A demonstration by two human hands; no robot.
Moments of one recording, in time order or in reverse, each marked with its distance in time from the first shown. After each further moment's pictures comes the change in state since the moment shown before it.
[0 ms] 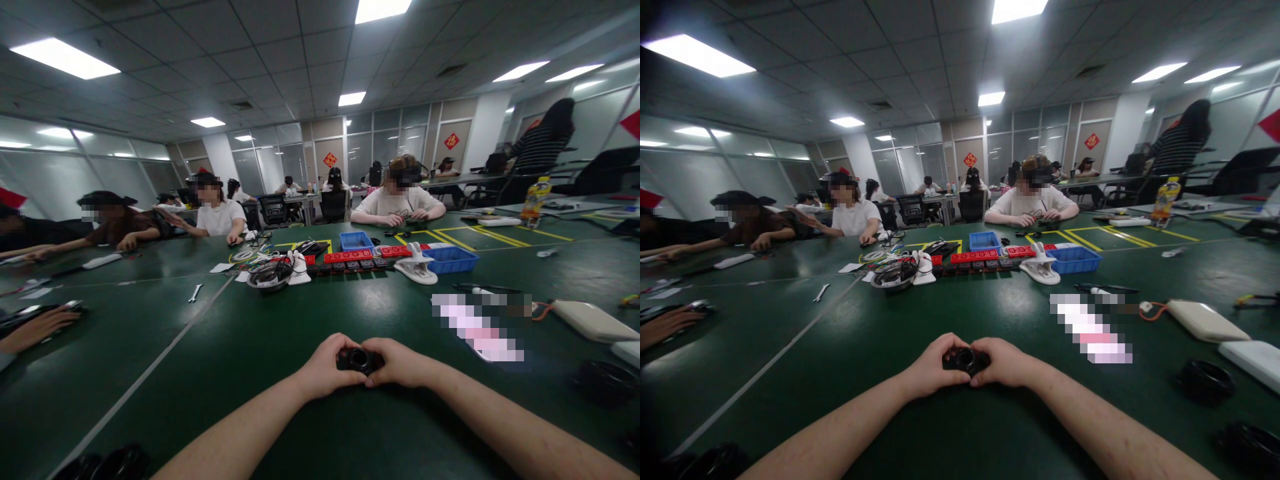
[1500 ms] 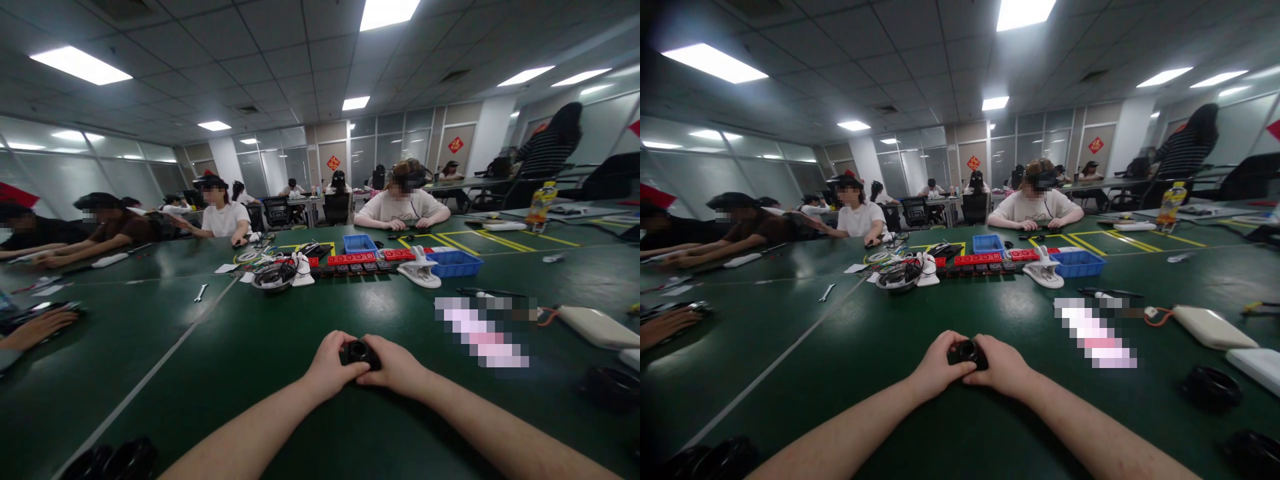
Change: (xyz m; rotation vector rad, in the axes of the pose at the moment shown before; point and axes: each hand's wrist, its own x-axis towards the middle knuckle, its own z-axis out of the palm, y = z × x) left_hand 0.000 -0.001 0.010 0.081 0.233 -0.076; right_hand 0.003 -0.006 0.016 -0.257 0.242 0.077
